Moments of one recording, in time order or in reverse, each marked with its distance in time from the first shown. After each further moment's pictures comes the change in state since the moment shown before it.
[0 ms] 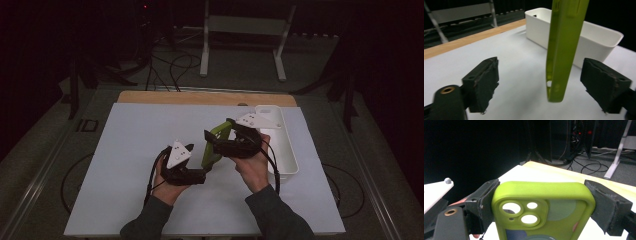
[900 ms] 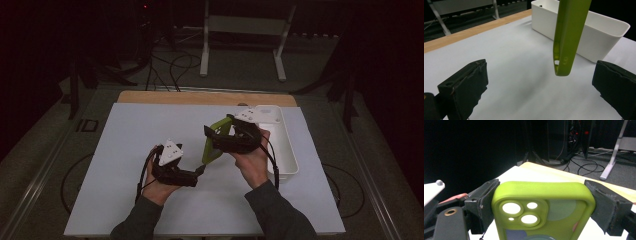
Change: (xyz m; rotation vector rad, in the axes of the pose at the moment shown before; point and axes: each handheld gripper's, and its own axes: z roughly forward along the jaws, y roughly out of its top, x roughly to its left) left arm 0.016 -0.002 -0.015 0.055 0.003 -0.012; right arm -0.002 0.010 0.005 0.009 -0.022 -0.012
